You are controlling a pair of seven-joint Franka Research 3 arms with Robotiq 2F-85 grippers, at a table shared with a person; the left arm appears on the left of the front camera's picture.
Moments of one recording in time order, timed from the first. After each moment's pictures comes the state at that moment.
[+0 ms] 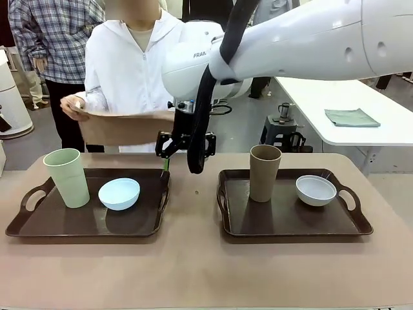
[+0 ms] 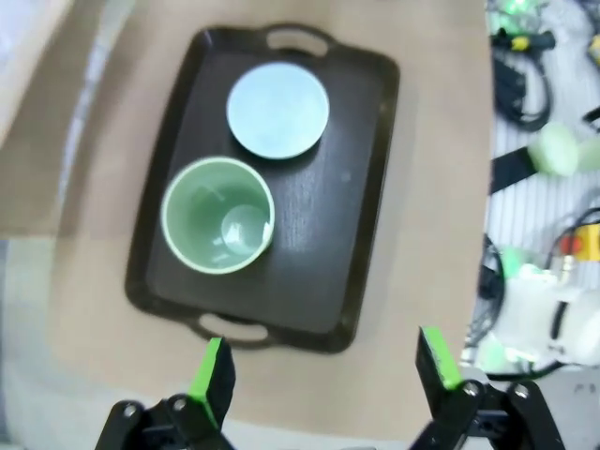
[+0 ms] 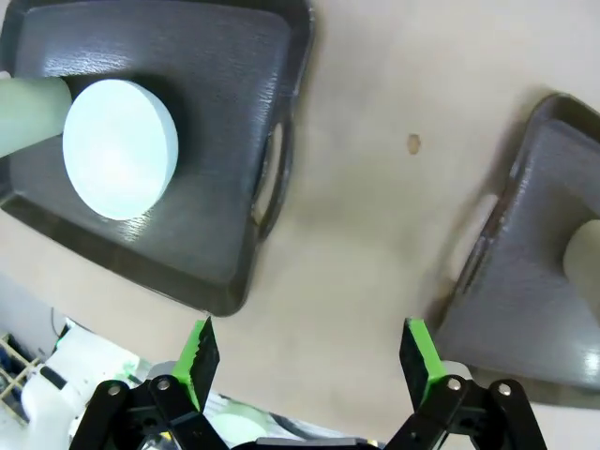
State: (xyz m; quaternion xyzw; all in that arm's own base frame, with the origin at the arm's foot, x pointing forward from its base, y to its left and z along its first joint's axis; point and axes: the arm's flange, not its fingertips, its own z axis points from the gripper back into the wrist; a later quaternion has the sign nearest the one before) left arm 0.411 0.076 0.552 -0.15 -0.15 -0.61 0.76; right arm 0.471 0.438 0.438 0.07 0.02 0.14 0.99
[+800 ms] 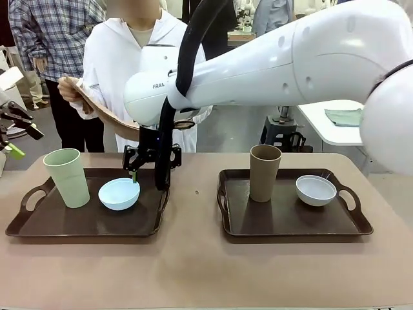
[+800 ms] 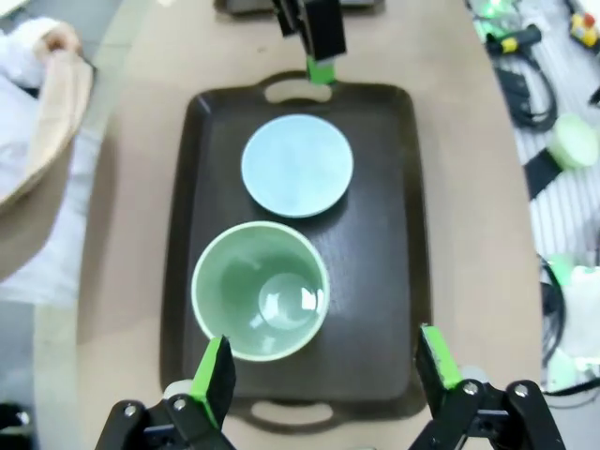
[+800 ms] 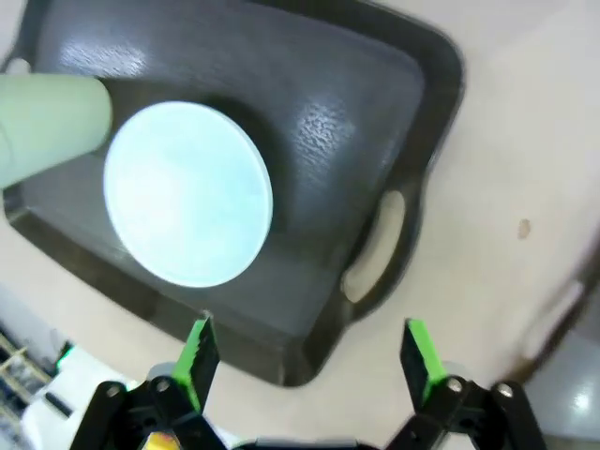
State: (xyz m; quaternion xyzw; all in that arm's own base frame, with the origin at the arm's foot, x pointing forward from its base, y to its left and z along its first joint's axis) left arm 0.457 0.074 0.485 -0.19 -0.22 -0.66 0.69; right arm 0.480 0.518 0.398 0.08 0.01 0.18 0.98
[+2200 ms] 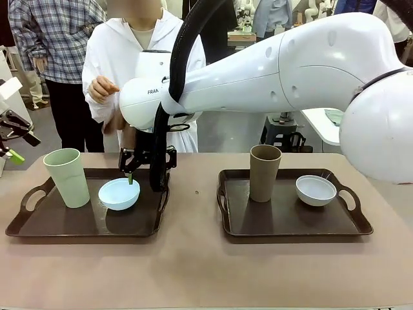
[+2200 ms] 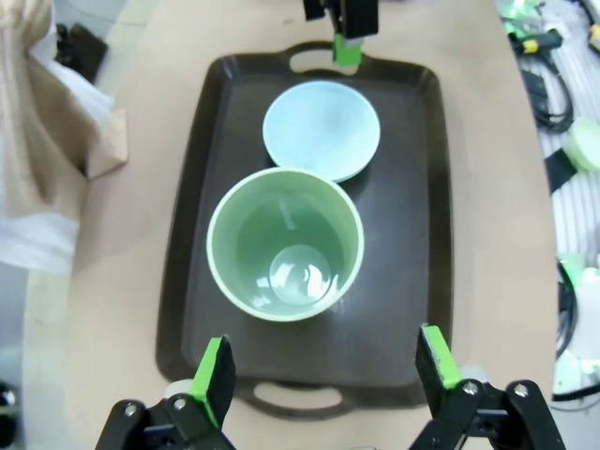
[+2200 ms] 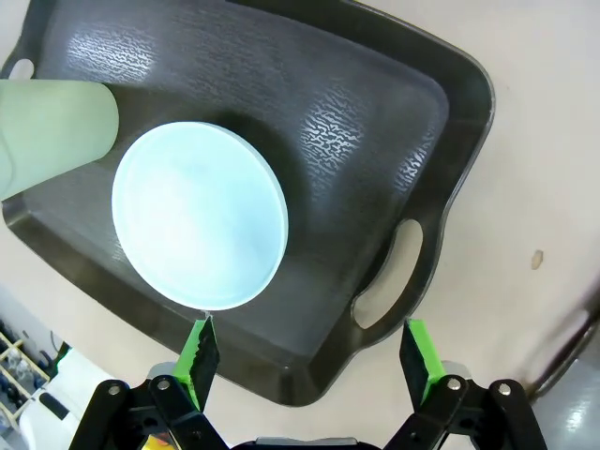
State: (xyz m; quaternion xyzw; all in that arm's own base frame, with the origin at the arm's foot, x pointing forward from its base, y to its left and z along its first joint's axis) left arm 0.469 0.098 0.460 -0.20 -0.22 -0.65 0.70; right arm 0.488 0.527 0.390 0.09 0.01 0.20 0.98
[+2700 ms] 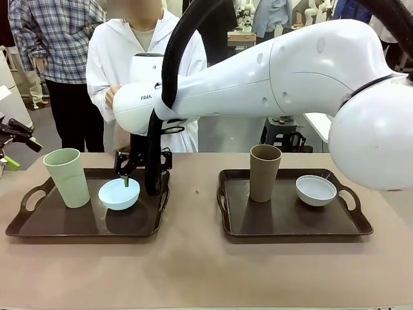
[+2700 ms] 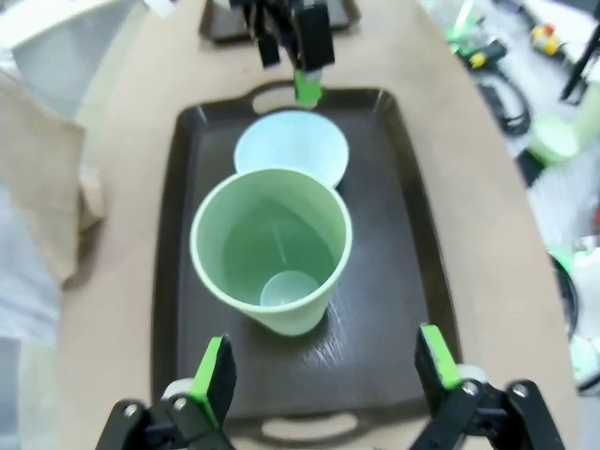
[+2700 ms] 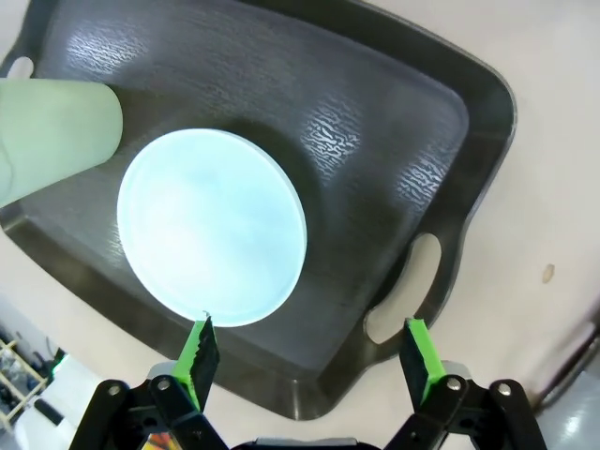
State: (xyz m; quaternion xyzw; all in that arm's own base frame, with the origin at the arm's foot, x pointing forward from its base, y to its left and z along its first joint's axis) left arm 0.492 0.132 0.421 -0.29 -0.26 -0.68 0.63; right arm 0.486 0.542 0.382 0.08 0.00 0.20 0.98
